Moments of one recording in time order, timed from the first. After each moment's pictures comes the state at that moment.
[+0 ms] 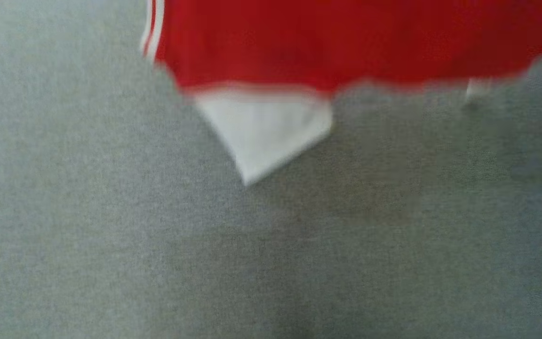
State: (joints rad) left arm -1.36 0.63 -0.56 0.17 -0.65 -0.08 0.04; right arm -0.94 -0.70 0.11 0.03 0.85 0.13 0.33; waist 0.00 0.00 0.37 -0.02
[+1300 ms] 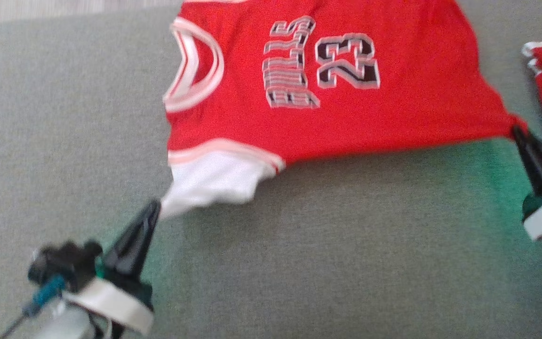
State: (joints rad) left arm -0.28 0.65 -0.80 0.08 -0.75 0.08 -0.25; right arm -0.40 -0.75 0.60 0.40 0.91 0.13 -0.22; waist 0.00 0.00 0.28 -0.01
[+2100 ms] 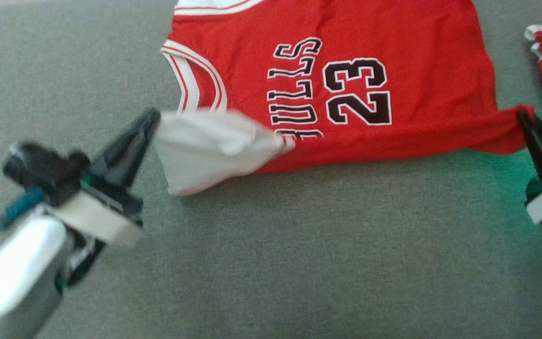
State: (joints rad) left arm -0.51 0.67 -0.75 0.03 -0.67 -0.01 -0.15; right arm -0.37 -0.70 0.46 0.36 0.81 0.13 -0.14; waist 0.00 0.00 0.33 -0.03
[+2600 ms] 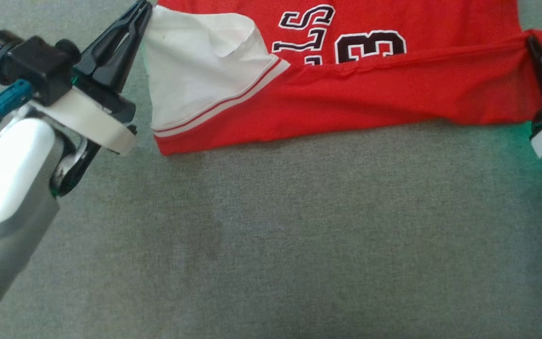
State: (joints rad) left arm -0.86 0.58 -0.76 0.25 -0.61 -0.11 -0.11; right arm -0.62 -0.67 0.49 0.43 0.78 0.13 -0.07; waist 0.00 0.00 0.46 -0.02
